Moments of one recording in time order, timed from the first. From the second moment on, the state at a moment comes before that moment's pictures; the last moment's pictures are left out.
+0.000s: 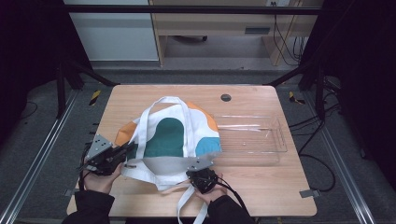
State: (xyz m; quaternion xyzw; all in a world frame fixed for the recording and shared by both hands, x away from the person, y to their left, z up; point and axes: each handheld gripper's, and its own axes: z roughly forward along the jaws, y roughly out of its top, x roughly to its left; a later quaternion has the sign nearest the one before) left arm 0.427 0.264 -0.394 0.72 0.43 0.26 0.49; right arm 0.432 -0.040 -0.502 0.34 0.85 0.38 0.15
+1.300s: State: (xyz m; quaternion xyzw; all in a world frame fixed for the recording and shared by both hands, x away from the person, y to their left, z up) left arm 0.427 0.263 -0.395 0.71 0.42 0.26 0.49; right arm 0.441 -0.037 -0.460 0.35 0.77 0.49 0.21
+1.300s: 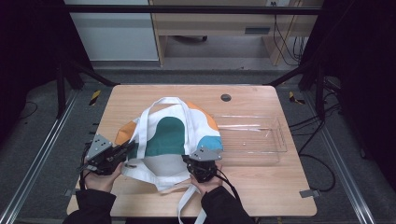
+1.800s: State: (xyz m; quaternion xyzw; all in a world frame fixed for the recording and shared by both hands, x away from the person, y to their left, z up) left arm 0.428 0.263 -0.400 0.72 0.42 0.26 0.49; right arm 0.437 -0.046 -0.417 0.34 0.73 0.54 0.24
